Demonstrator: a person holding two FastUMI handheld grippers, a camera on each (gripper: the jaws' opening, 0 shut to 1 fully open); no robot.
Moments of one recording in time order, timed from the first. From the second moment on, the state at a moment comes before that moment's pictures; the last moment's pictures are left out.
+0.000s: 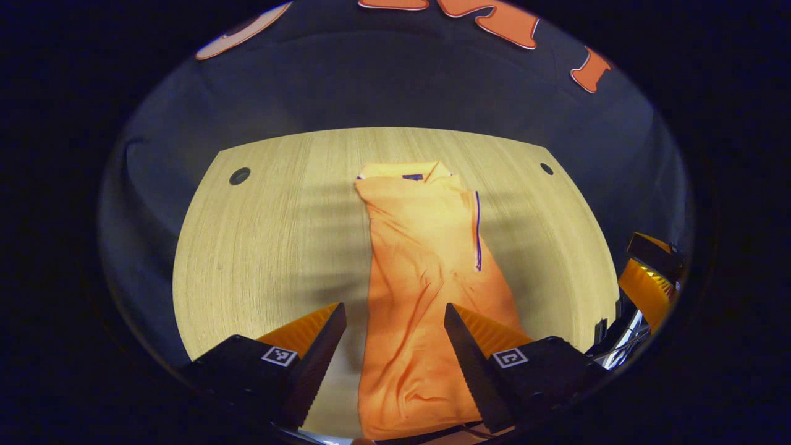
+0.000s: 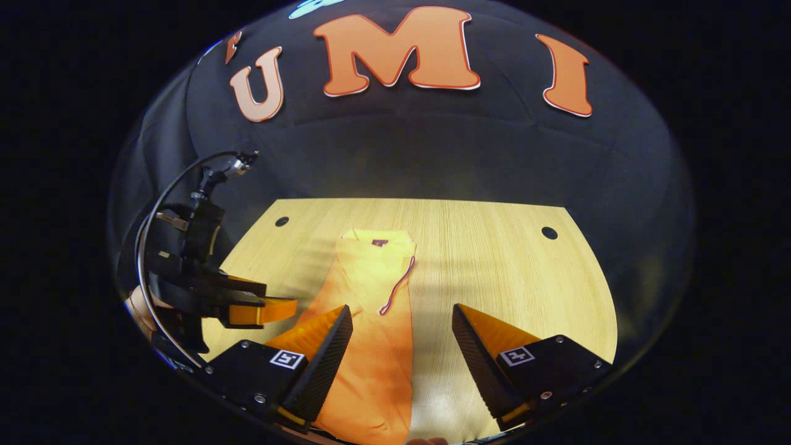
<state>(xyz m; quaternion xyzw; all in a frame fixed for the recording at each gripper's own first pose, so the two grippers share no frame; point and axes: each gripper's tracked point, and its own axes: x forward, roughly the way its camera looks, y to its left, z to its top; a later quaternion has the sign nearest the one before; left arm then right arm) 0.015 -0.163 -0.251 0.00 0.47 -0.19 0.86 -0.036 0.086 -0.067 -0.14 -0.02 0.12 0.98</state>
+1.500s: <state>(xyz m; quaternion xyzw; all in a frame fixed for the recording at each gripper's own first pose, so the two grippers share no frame) -0.210 -0.108 -0.410 0.05 0.60 -0.12 0.79 -0.059 0.029 -0.378 -0.18 0.32 0.03 0.93</state>
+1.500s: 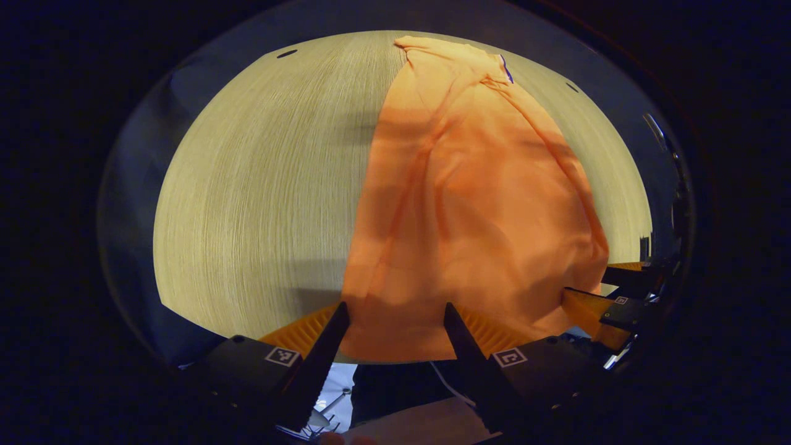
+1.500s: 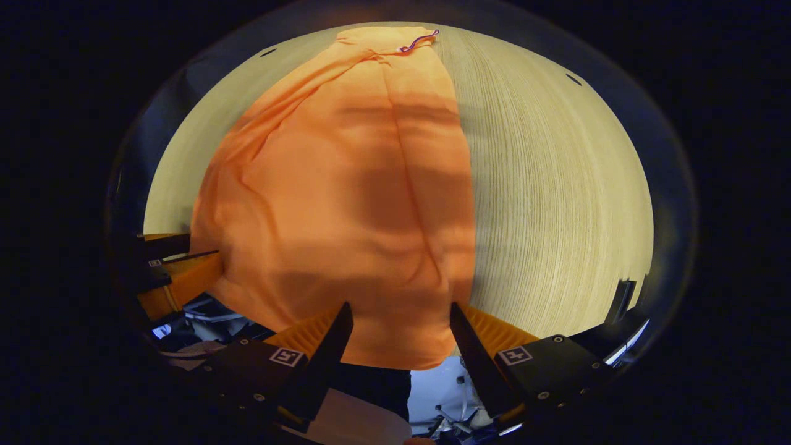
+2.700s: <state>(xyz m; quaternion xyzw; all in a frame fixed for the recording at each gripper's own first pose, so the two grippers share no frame) -0.141 -0.128 -0.385 -0.02 0.55 -0.13 0.82 -0.053 0.033 -0.346 -0.14 0.27 0.08 0.95</state>
